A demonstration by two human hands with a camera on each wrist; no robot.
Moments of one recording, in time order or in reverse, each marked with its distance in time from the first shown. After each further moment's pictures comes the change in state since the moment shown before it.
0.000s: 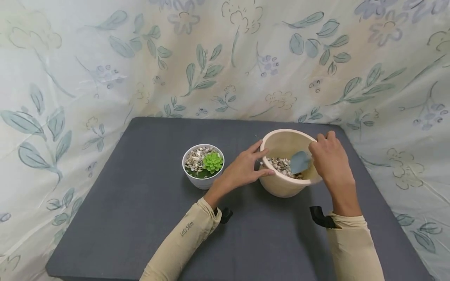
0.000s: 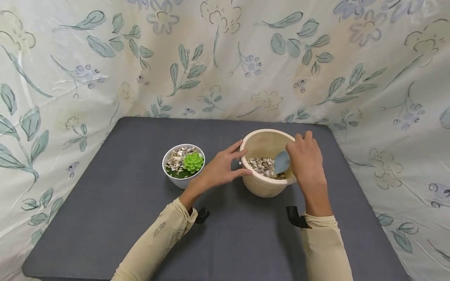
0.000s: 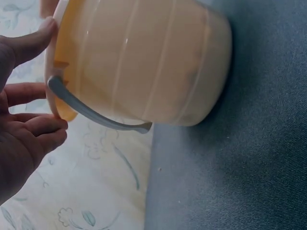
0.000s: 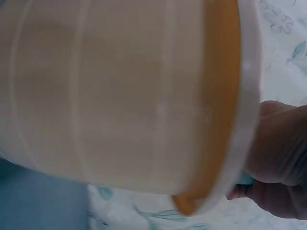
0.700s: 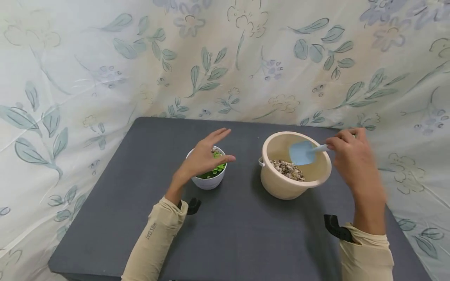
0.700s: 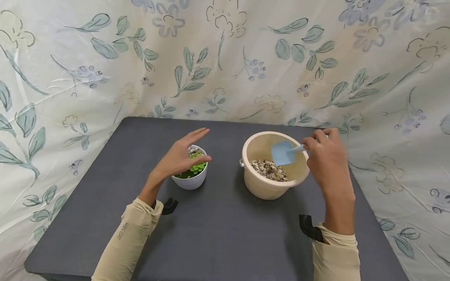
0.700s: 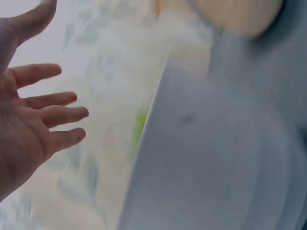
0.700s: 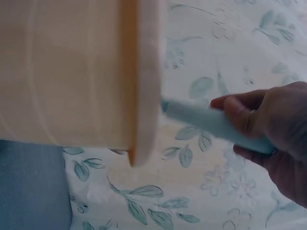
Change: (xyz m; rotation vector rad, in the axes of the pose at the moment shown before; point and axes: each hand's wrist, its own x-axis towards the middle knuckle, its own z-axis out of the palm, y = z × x) left_hand -0.048 -0.043 -0.098 -0.057 0.093 -0.091; right_hand -0.015 0.018 -0.033 0.271 0.427 -0.054
